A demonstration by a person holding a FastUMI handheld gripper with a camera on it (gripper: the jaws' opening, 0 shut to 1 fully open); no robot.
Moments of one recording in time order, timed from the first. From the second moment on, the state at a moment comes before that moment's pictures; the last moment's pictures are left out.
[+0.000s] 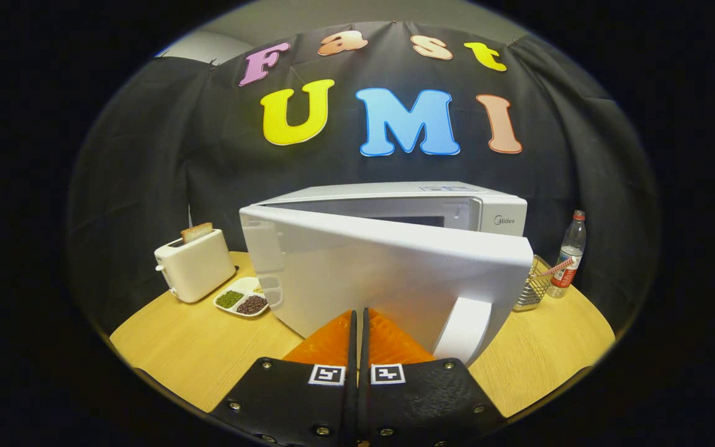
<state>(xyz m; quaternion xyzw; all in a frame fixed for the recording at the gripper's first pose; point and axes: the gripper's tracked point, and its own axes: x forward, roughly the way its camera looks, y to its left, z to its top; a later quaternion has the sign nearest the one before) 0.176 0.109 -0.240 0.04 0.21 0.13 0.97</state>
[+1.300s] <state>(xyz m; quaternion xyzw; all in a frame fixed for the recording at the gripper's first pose) 0.273 0.082 -0.264 0.07 0.19 0.06 0.98</state>
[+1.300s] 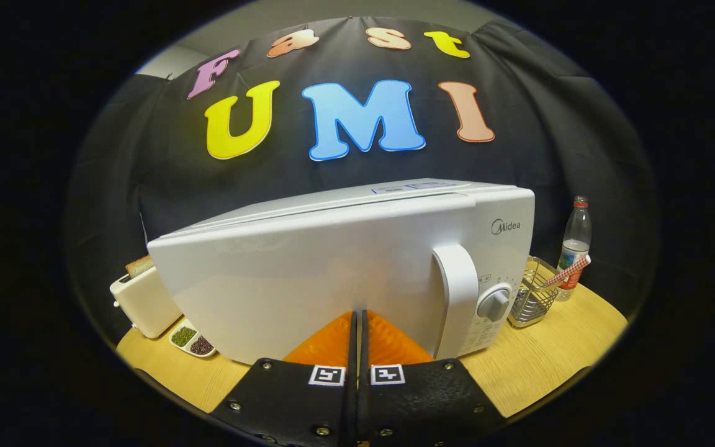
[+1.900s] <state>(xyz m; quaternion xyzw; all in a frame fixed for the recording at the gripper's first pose) 0.245 0.066 -0.214 0.05 0.16 0.06 0.98</state>
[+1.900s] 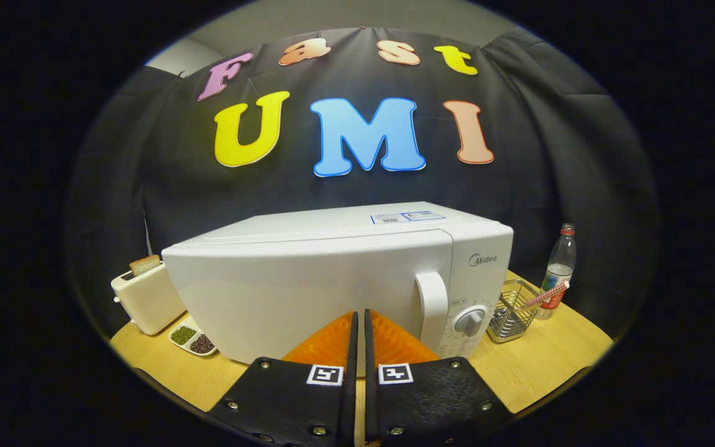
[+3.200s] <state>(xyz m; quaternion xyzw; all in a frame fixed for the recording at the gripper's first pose) 0.012 0.086 -0.084 0.04 0.08 0.10 0.99</state>
